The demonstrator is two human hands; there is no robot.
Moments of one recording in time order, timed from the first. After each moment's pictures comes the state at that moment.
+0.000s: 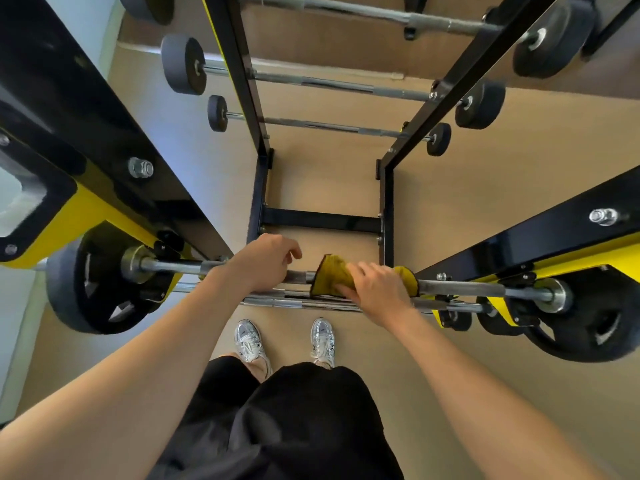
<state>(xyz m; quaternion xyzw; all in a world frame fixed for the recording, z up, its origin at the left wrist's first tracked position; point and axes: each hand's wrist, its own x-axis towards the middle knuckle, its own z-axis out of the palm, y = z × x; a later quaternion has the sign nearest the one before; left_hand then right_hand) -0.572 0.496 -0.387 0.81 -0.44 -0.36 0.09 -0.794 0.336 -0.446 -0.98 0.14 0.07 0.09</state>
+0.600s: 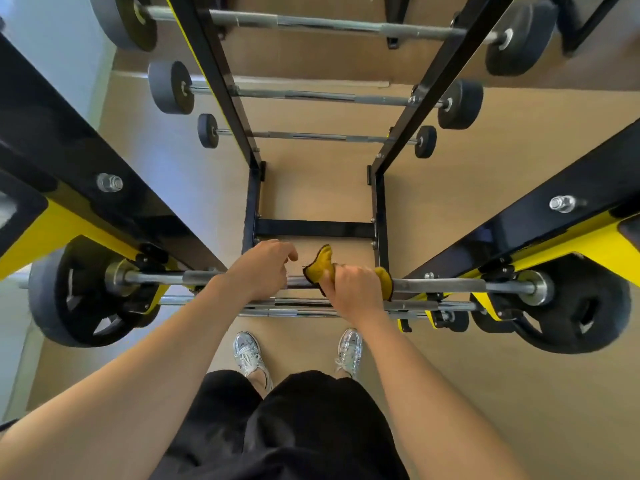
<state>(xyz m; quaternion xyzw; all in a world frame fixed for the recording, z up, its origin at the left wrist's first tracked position) -0.602 0.473 -0.375 0.83 -0.43 -0.36 0.08 -0.782 0.353 -0.437 -0.95 0.29 0.05 0.14</state>
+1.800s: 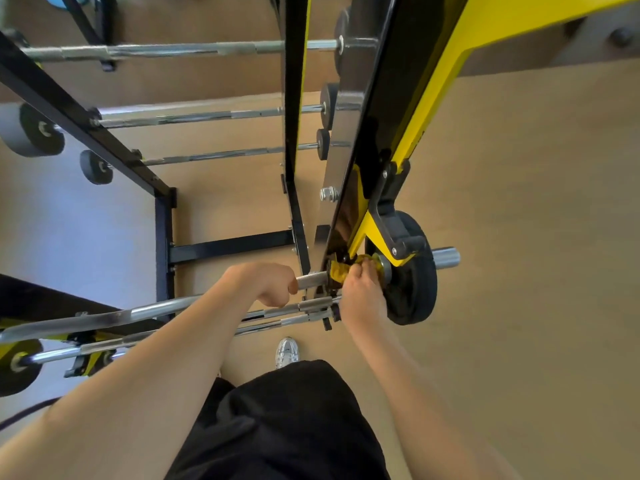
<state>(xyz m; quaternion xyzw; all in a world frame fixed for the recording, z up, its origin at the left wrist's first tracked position) -0.816 0.237 -0.342 0.68 -0.52 -0.49 -0.17 -1.020 0.189 -0.408 -0.86 0.50 0.05 0.10</state>
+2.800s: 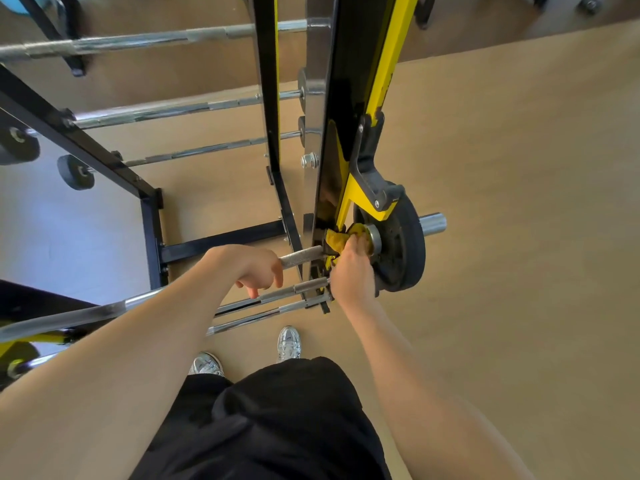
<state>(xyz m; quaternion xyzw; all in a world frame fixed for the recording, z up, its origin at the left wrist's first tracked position) -0.813 0.257 -0.350 0.66 -0.52 -0.51 -0.19 -1.018 0.203 -0.408 -0.77 0.60 -0.05 0.21</state>
